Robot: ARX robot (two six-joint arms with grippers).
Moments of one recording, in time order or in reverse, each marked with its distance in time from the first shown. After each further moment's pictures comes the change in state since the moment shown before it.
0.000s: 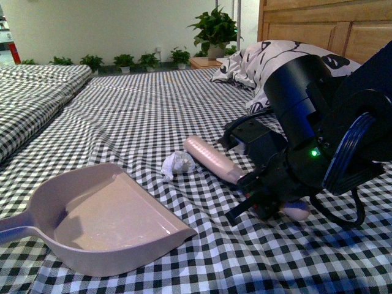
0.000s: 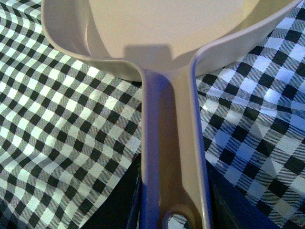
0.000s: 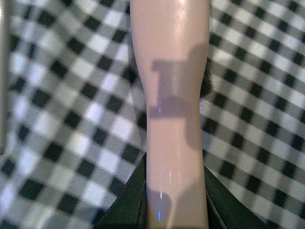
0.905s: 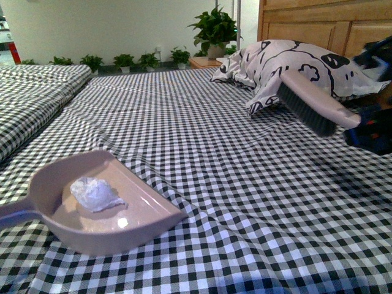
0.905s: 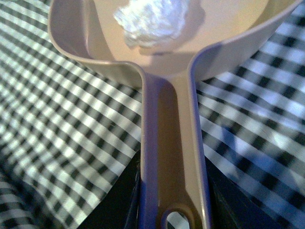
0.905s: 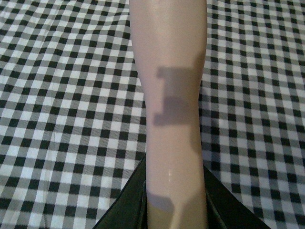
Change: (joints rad) left arm -0.005 -0.022 -0.070 0.309 -0.035 -0.182; right arm -0.398 -0.333 -0.154 0.040 -0.138 0.114
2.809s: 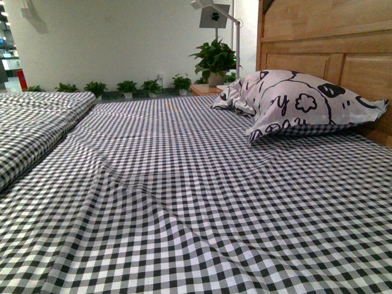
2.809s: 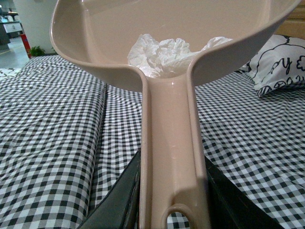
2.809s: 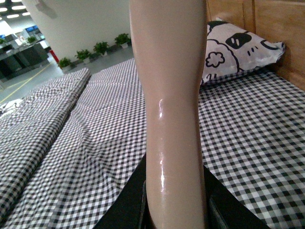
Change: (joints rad) left arm -0.174 -1.299 -0.459 0.001 -0.398 -0.936; right arm -0.095 -1.201 -0.339 -0.322 -0.061 0.520
